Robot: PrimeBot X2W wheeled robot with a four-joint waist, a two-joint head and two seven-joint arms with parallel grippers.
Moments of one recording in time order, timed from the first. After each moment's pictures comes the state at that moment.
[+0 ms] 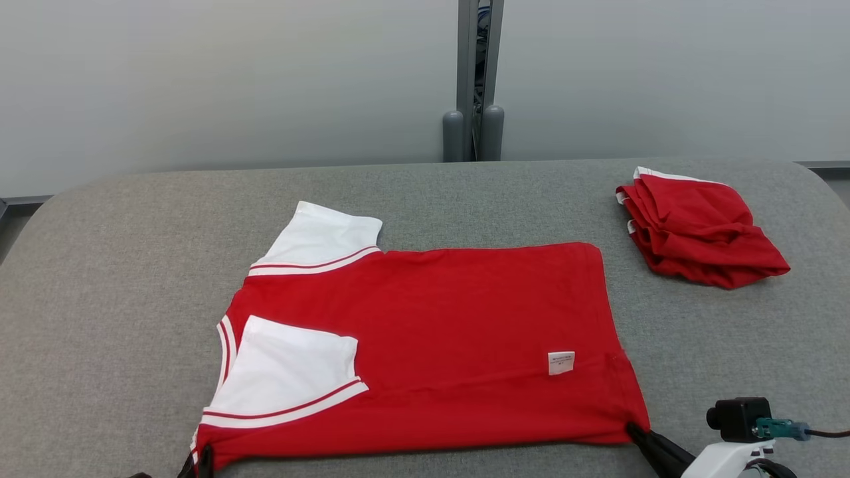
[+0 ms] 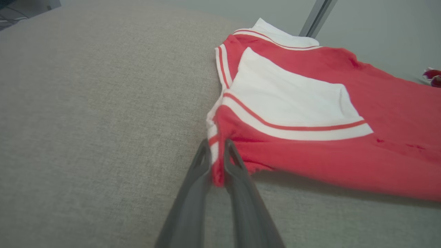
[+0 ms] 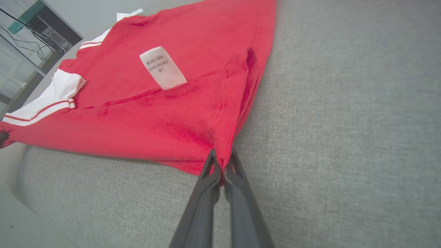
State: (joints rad) left arm 0.04 0.14 -0.05 0.59 -0.42 -0.08 -0.25; right arm -0.22 -0.44 0.77 0.54 0.99 0.13 -0.12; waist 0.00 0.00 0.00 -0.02
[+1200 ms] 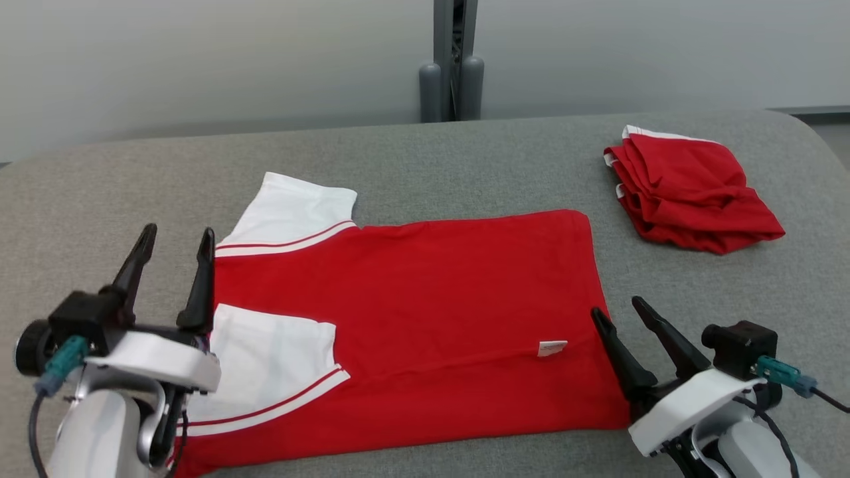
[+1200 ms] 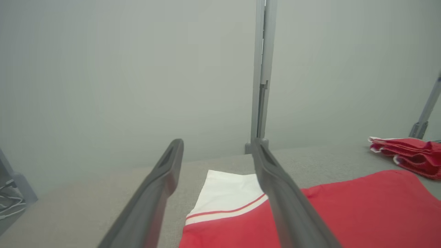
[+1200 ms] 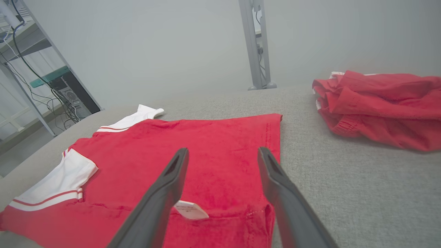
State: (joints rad) left arm -0.22 0.20 -0.04 0.27 -0.24 -0.12 -0.24; right arm -0.26 -0.29 0.49 0.41 0.64 0.13 -0.25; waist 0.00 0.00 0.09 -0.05
